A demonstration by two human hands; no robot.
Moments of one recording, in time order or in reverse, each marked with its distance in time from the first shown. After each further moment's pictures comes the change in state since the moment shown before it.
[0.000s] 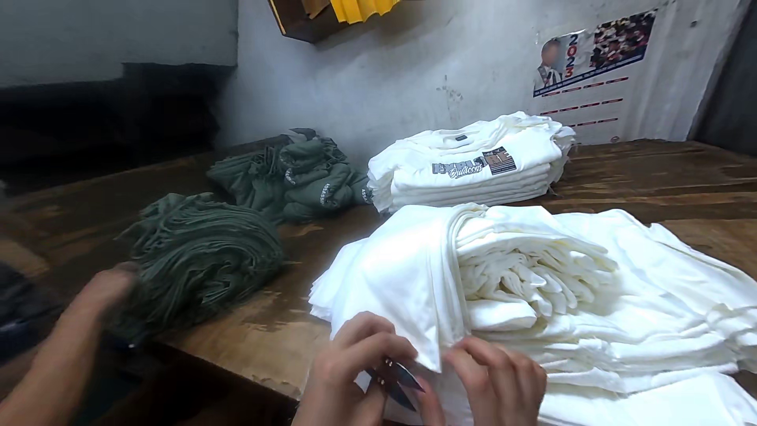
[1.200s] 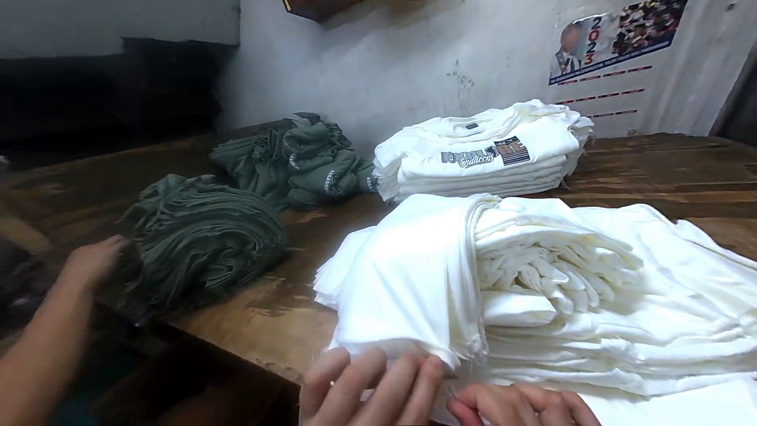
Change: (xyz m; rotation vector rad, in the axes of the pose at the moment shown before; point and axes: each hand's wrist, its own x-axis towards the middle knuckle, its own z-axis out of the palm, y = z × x) left_hand -0.015 0.024 0.010 0.671 0.305 0.428; right_hand -0.014 -0.014 -0.021 0.035 -0.031 0.085
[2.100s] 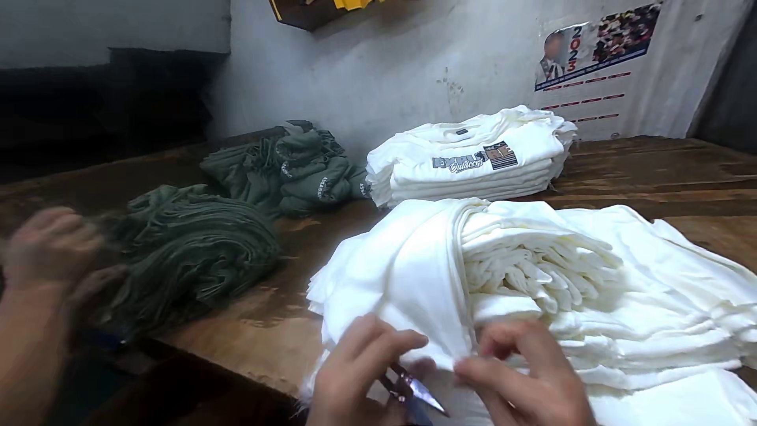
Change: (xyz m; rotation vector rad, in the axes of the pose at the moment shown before) left_hand 0.009 -0.013 0.015 -0.574 -0.170 -0.352; right_hand 0.049 0.048 -0.017 0.260 -0.301 -0.175
